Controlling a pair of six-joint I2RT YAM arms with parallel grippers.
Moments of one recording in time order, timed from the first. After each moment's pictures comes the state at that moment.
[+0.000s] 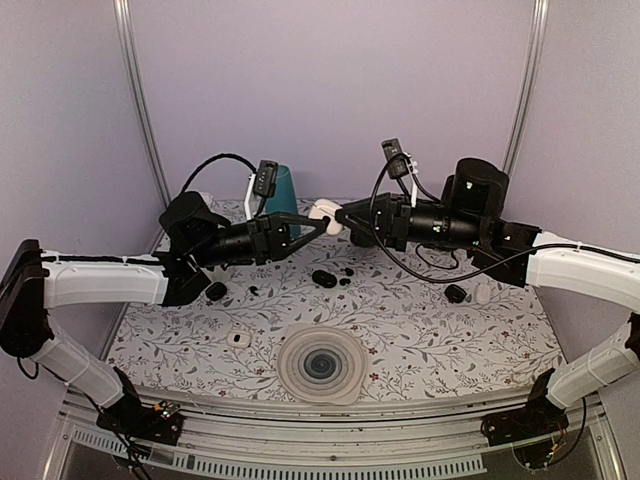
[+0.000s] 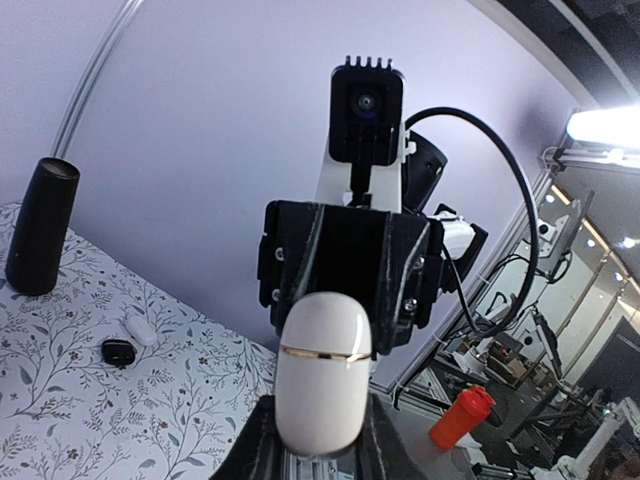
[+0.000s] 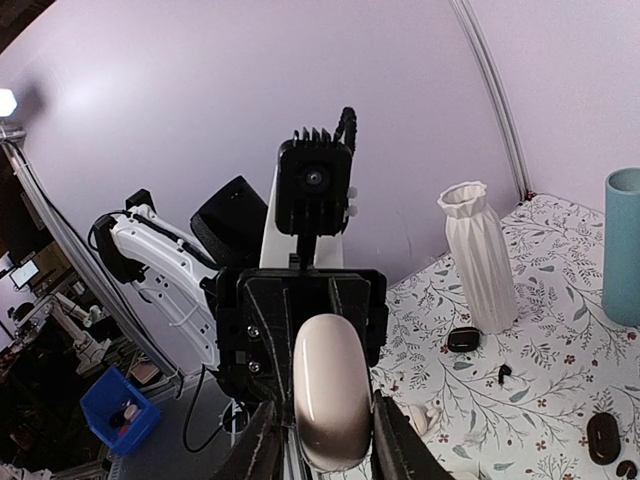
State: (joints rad) left arm -0.79 1.45 0.85 0.89 0.66 -0.74; right arm 0.87 1.34 1.07 0.29 -0.50 0.46
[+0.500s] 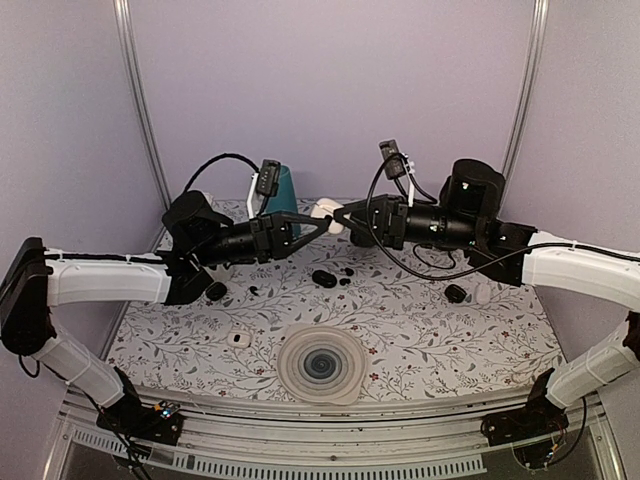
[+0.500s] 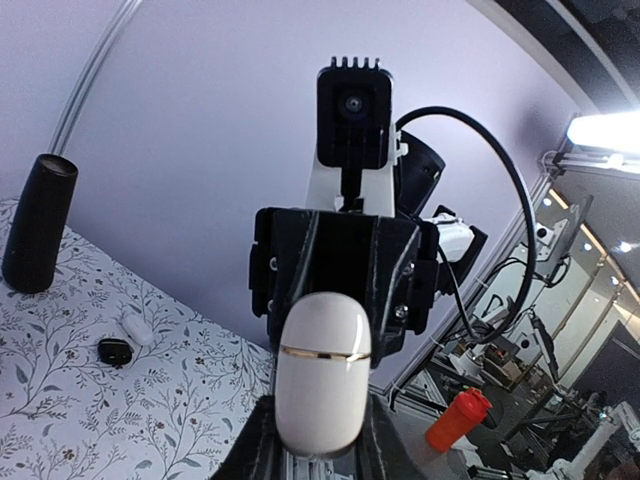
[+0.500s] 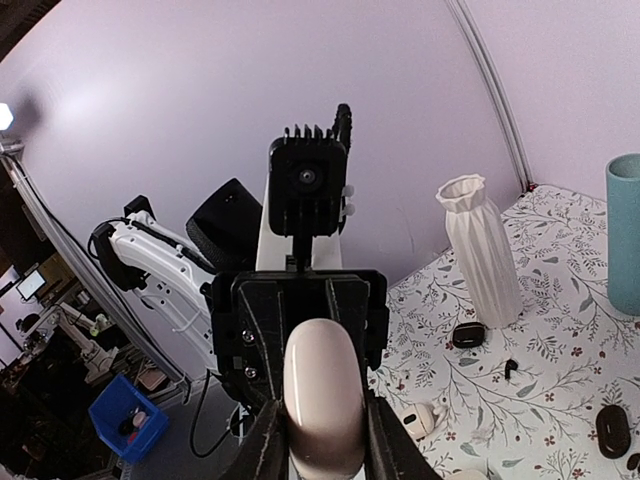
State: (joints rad) left arm -0.79 1.47 0.86 0.90 0.67 -0.76; right arm 0.87 1.36 1.07 0.31 -0.51 0.51
